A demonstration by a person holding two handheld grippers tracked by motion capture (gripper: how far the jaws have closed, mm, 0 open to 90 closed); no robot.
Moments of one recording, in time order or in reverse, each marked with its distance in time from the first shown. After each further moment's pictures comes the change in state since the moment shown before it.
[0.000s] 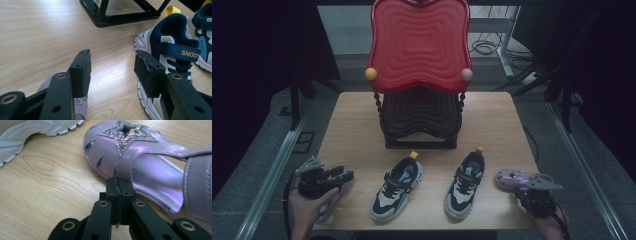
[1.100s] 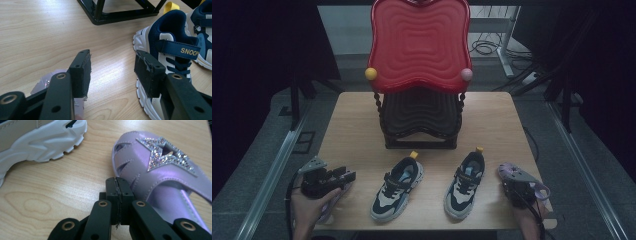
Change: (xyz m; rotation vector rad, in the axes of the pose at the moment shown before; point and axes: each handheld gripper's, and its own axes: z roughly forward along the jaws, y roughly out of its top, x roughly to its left) left arm -0.002 0.000 0.005 0.016 -0.016 0.006; right arm 0.034 0.027 0.034 -0.014 -0.157 0.019
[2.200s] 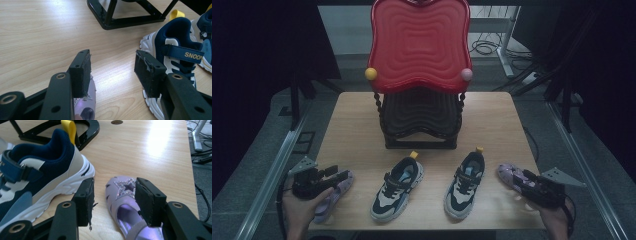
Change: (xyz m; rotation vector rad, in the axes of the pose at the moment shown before) left arm 0.005 0.000 -0.018 -0.035 0.056 -0.013; right arm -0.056 0.002 -0.055 -0.274 0.226 0.099
